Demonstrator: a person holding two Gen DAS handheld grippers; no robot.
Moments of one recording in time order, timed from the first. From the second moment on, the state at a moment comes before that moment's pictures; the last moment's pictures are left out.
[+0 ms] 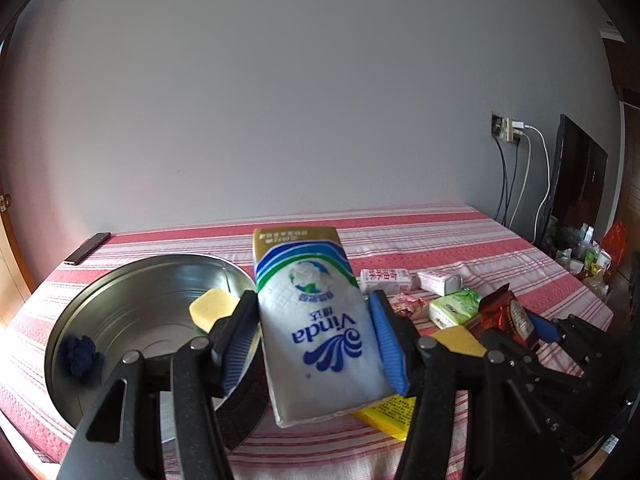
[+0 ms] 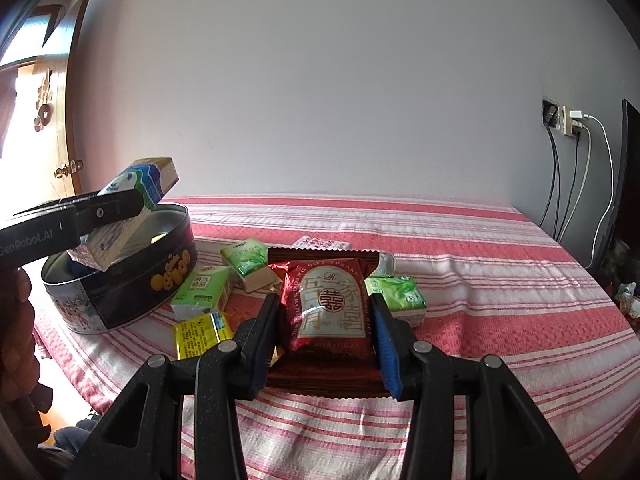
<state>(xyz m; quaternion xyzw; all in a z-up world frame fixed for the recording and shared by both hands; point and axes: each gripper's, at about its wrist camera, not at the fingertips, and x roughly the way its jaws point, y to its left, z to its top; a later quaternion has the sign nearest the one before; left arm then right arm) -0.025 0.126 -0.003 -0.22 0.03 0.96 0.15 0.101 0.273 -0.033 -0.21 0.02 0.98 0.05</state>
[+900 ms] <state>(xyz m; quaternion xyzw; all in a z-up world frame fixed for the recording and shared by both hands) -0.028 0.054 0.001 -0.22 -0.01 0.97 0.10 0.062 0.219 -0.004 -0.19 0.00 0.98 -0.04</state>
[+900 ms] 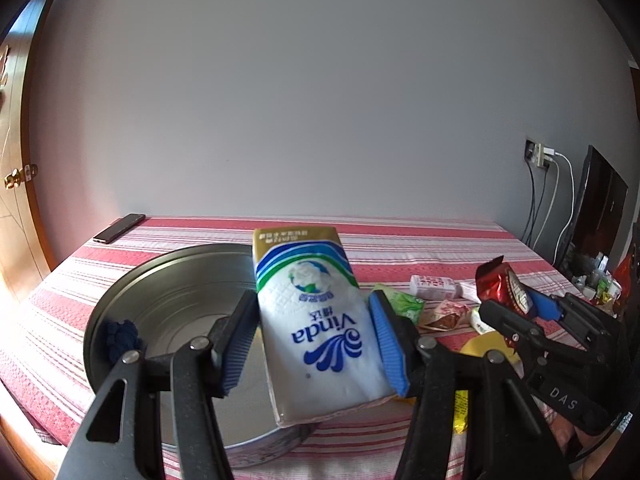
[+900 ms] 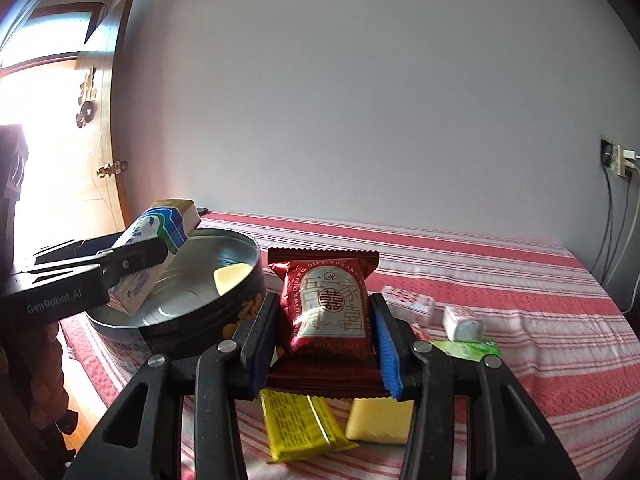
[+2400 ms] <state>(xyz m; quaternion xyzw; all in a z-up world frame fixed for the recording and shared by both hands) -0.096 -0.061 -0.032 -0.30 -0.05 0.95 0.01 -0.067 0.103 0.001 -0.28 -0.03 0.94 -0.16</state>
